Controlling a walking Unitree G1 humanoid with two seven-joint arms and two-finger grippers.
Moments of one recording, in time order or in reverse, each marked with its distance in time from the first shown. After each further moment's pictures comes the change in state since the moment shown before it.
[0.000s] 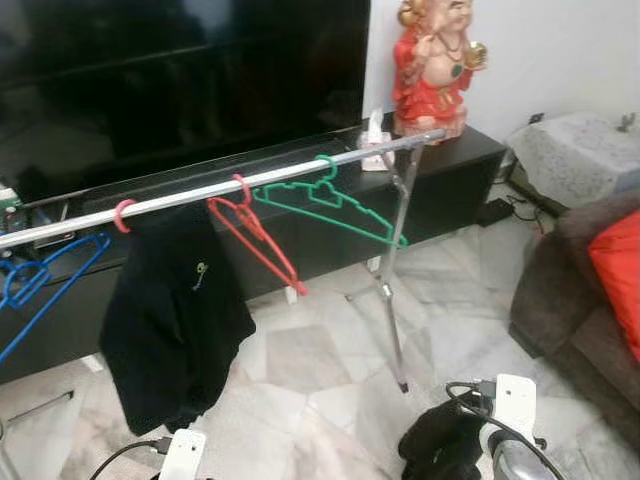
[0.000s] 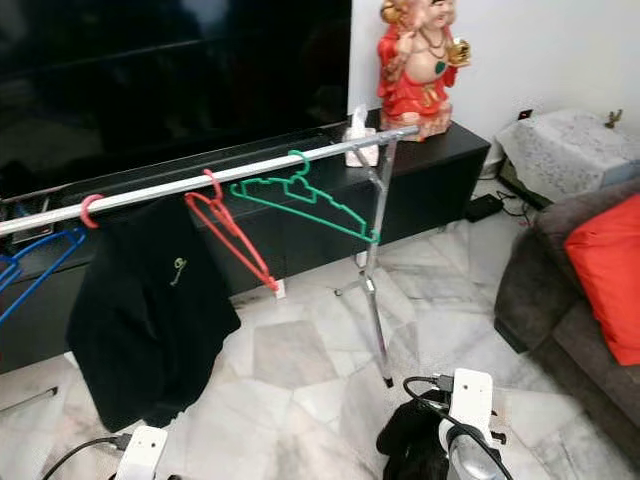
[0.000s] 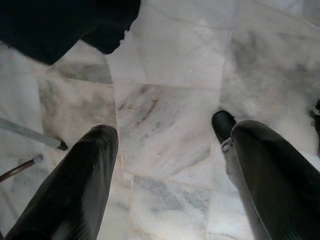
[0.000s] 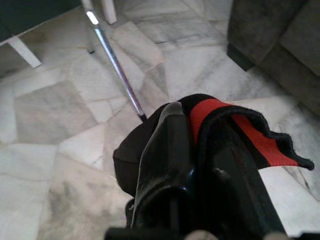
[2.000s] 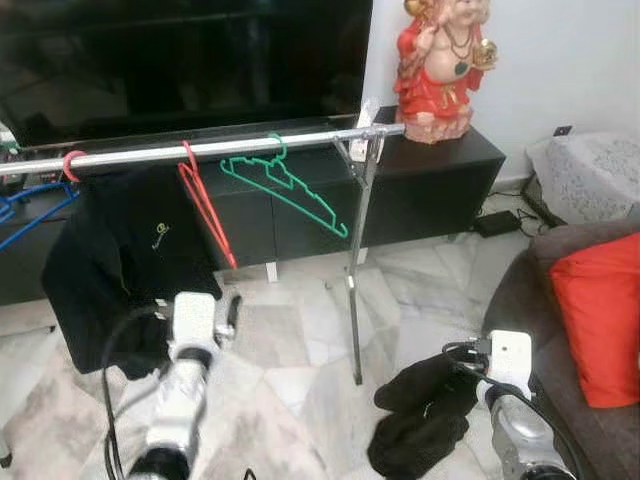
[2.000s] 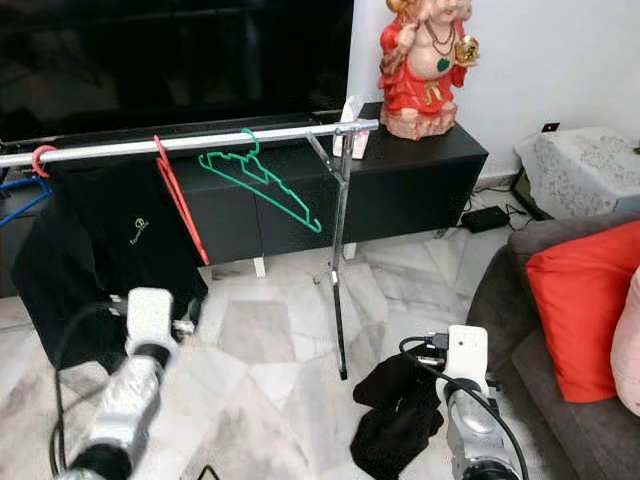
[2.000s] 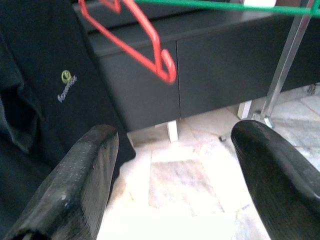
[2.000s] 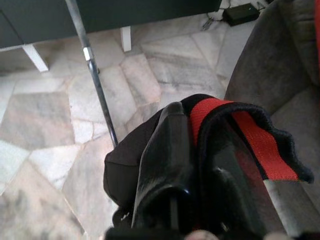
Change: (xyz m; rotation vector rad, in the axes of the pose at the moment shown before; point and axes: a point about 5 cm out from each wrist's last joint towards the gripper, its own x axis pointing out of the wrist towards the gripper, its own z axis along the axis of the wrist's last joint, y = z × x) left arm -0.041 0.004 0.166 -0.123 -0.930 0.051; right arm 0.020 0.008 0.051 -0.043 -0.109 0.087
